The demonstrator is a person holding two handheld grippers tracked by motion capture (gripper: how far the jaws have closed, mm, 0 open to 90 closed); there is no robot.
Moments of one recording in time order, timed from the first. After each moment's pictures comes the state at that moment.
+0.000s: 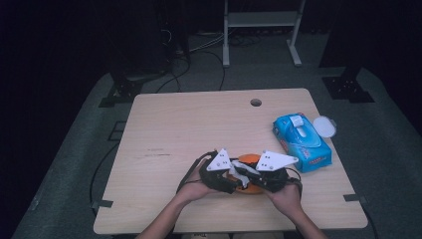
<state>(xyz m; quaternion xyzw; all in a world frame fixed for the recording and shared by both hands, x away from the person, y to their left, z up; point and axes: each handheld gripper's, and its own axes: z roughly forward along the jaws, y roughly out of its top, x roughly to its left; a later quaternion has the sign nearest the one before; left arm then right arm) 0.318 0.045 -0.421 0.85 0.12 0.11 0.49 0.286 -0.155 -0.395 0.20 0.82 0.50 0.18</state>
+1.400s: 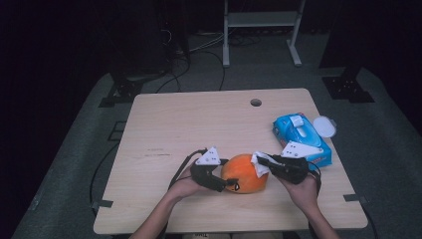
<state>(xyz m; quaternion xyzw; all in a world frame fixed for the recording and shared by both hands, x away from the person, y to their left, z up) 0.335 0.070 -0.436 0.86 0.14 0.06 0.49 0.308 -0.213 -0.405 0.30 0.79 0.50 0.18</state>
